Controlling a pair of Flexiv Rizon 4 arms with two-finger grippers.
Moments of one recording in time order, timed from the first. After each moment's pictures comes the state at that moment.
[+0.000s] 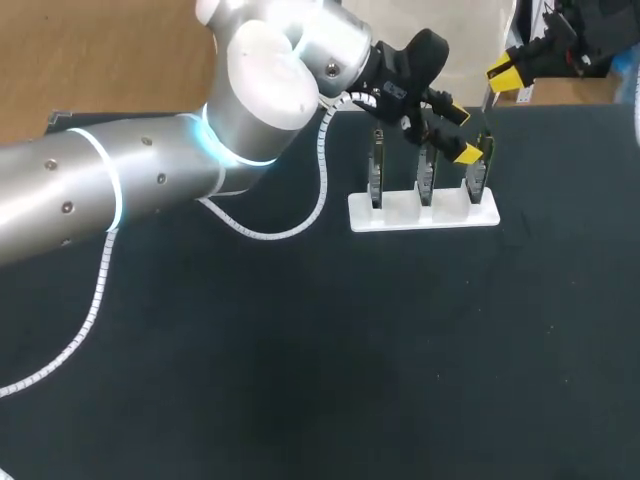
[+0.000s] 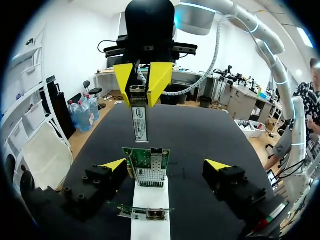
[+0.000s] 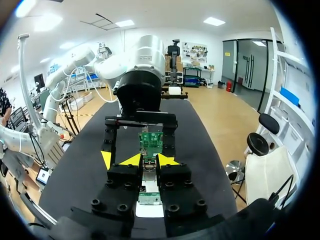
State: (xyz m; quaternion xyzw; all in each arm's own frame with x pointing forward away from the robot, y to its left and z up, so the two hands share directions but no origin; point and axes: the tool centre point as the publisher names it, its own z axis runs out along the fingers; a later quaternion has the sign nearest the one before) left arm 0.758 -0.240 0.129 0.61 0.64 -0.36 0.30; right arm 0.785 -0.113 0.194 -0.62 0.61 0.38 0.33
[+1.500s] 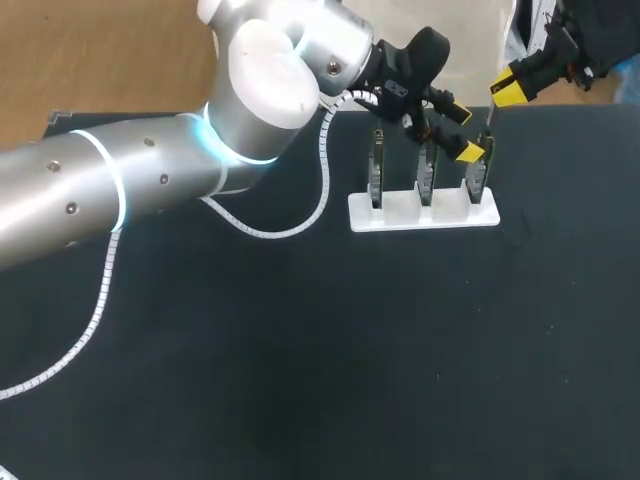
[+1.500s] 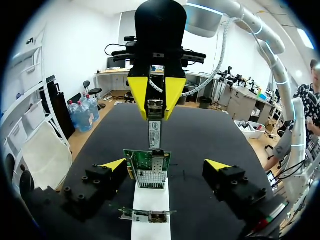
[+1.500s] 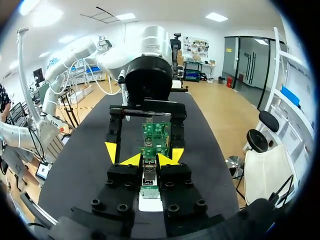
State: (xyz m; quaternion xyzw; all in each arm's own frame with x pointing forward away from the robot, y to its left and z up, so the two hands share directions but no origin) left arm 0.760 -0.242 0.130 0.61 0.64 -0.36 0.30; right arm 0.771 -0.118 0.180 -0.63 0.62 0.35 0.31
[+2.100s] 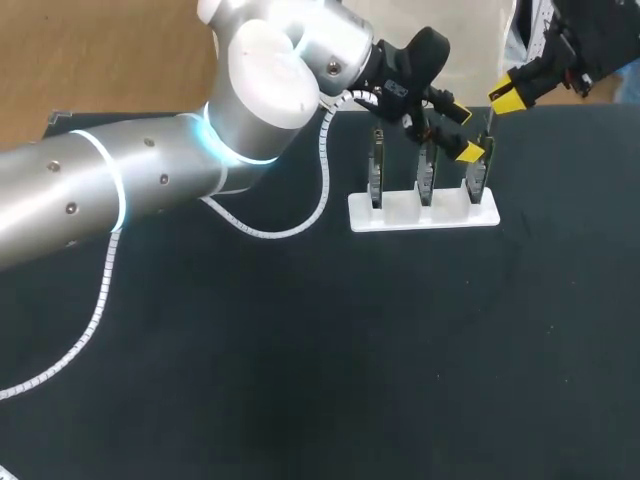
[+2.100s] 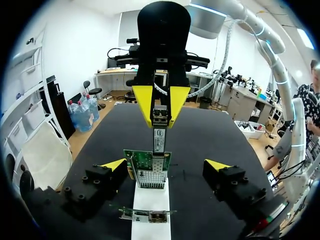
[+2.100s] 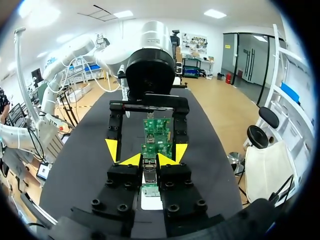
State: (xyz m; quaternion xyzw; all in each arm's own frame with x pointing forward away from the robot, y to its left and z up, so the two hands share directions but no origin) left arm 0.760 -0.242 0.130 0.61 0.64 -0.36 0.30; right arm 0.767 -0.117 0.172 -0.63 0.63 0.34 0.30
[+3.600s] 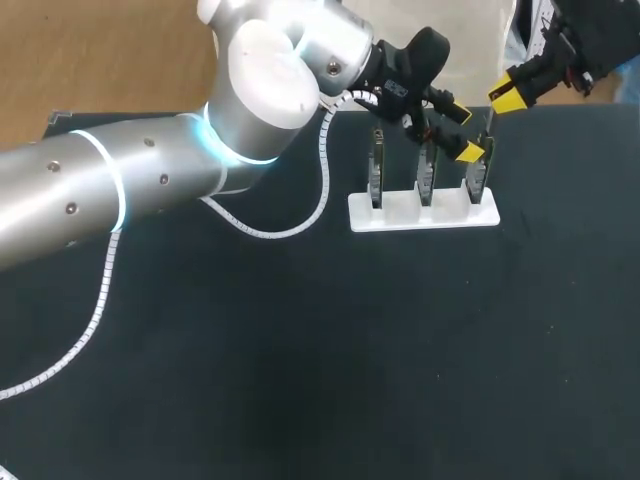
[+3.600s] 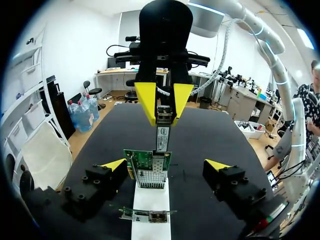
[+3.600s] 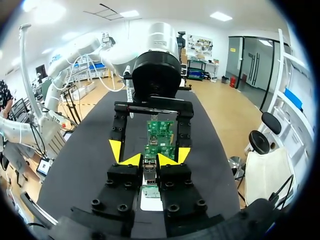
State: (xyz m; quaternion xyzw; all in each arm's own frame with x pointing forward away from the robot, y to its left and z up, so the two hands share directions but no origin) left arm 0.760 -0.242 0.130 0.61 0.64 -0.36 0.30; right arm 0.764 -0.117 0.175 -0.65 0.61 0.35 0.30
